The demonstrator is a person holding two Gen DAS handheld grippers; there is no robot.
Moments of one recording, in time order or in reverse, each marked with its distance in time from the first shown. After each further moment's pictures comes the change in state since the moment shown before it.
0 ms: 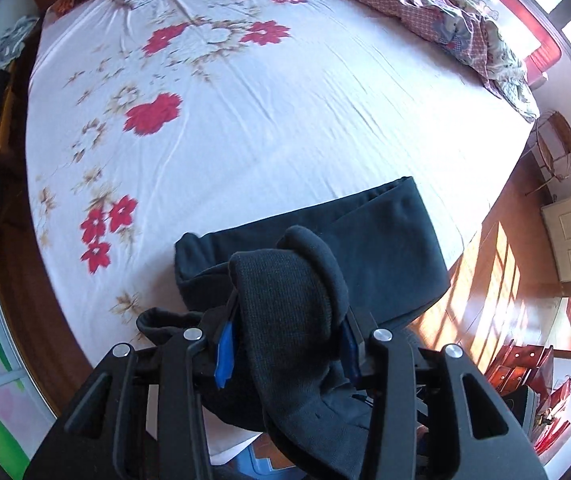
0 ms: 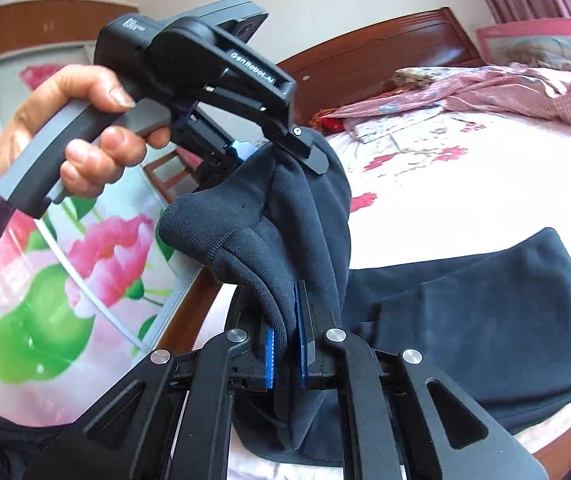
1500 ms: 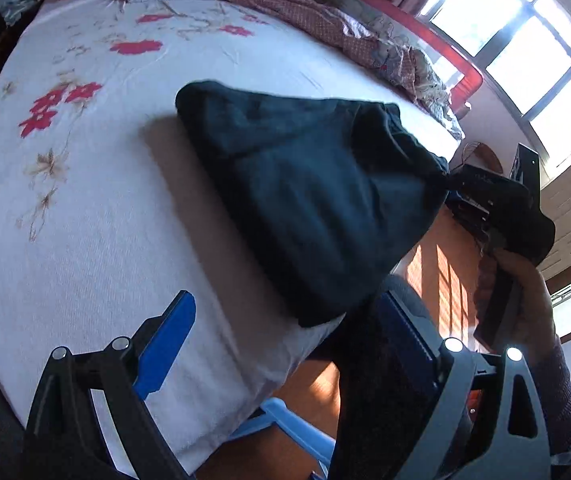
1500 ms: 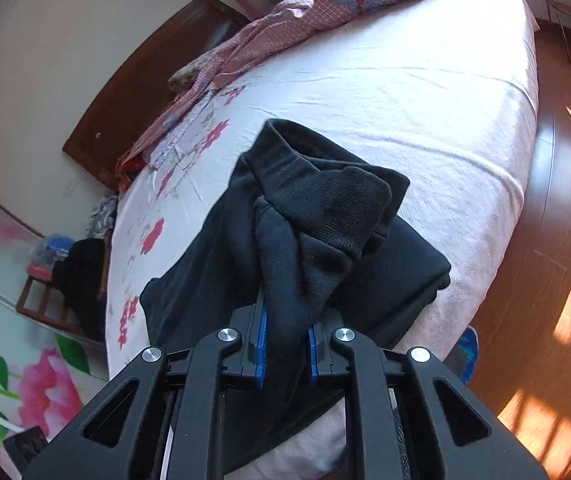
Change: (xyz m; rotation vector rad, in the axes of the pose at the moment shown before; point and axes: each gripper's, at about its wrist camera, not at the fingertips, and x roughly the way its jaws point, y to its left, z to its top) left arm 0.081 0.051 -0.225 -0.004 -0.396 -0.309; right arm -0.024 -0.088 -0.020 0.479 -0.062 -0.511
